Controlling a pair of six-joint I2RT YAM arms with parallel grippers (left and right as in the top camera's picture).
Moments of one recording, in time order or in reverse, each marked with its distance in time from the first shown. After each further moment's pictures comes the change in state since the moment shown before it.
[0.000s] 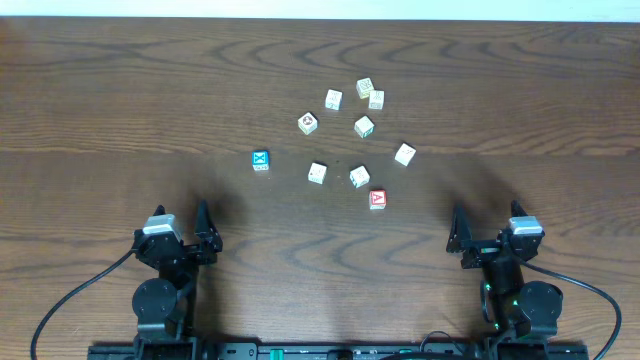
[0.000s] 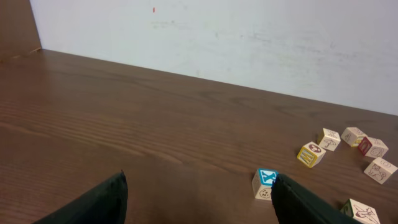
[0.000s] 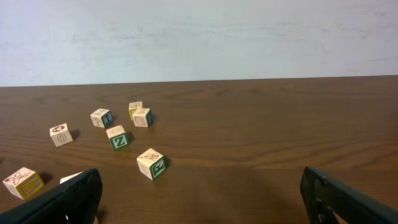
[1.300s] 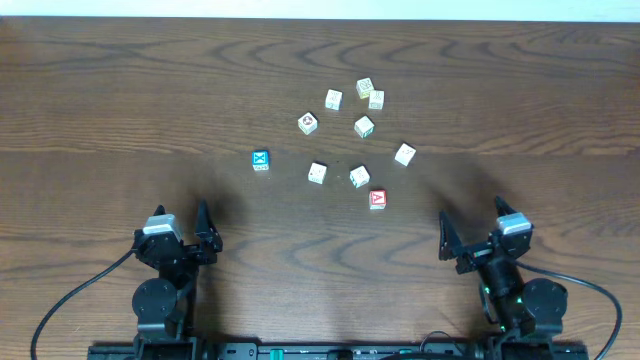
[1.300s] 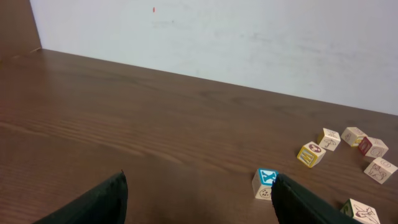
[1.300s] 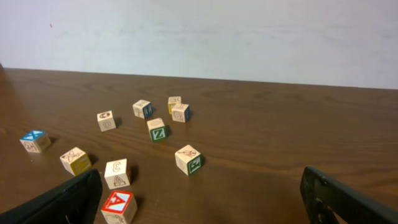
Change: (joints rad) left arm 0.000 0.000 0.000 0.000 0.000 0.000; right arm 0.000 0.060 0.068 -0.031 -0.169 -0.043
